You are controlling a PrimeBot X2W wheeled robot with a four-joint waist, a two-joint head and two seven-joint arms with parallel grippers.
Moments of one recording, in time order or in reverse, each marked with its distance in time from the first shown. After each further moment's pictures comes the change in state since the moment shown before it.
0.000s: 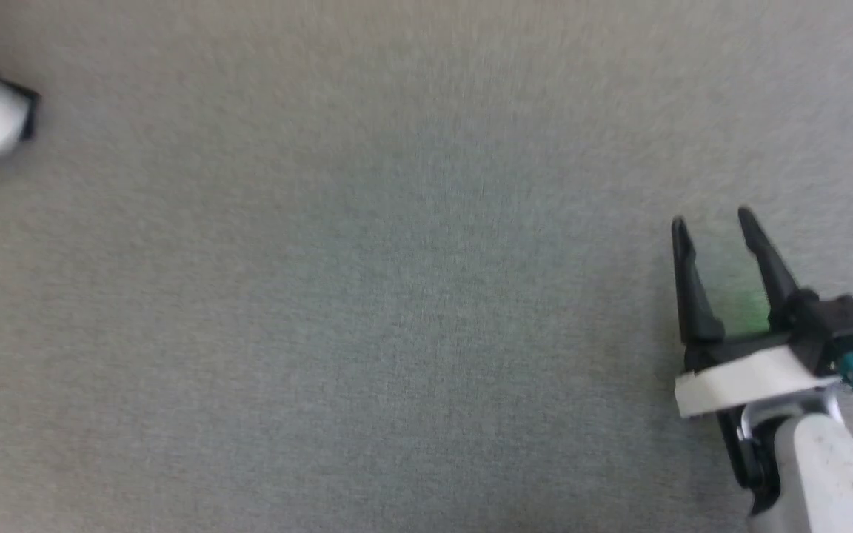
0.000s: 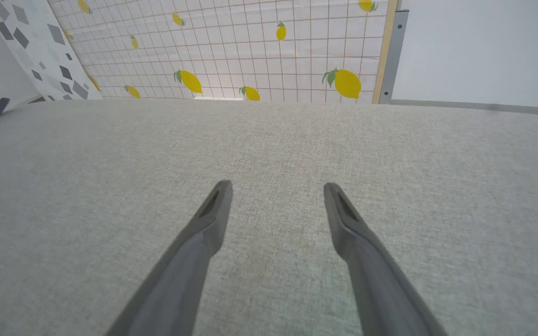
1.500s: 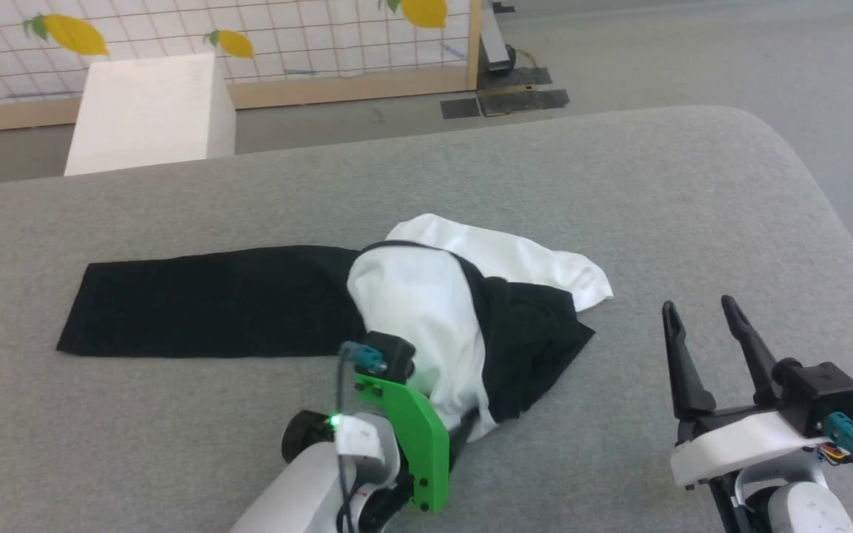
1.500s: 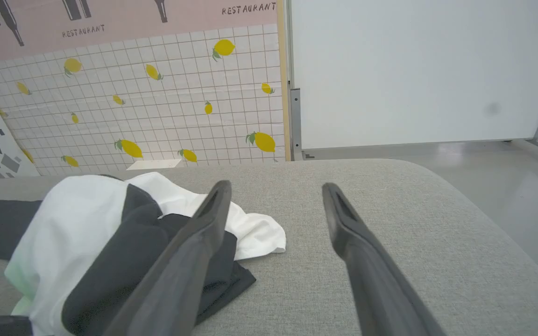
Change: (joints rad) left arm 0.504 -0.572 -0.698 -0.015 -0.309 -0.115 0.452; right arm 0.146 -0.001 0.003 0.029 0.073 0.000 0.017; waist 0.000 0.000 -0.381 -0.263
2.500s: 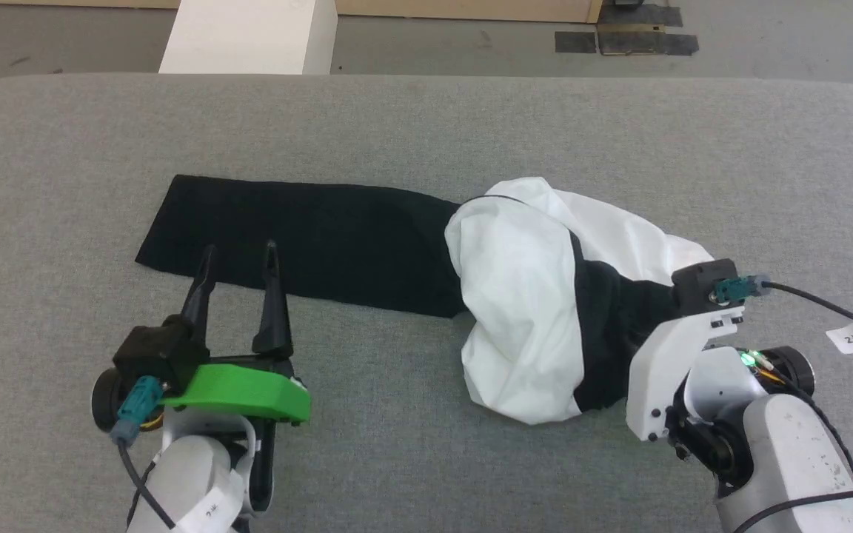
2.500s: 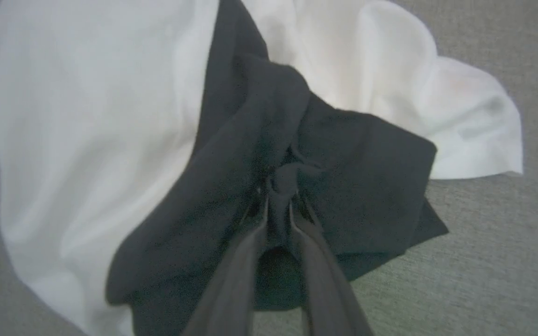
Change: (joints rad) left arm 0.161 0.008 0.473 -0.313 0.343 0.080 -0.645; right arm -0.216 0.001 0.069 0.096 0.115 0.000 0.785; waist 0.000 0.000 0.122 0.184
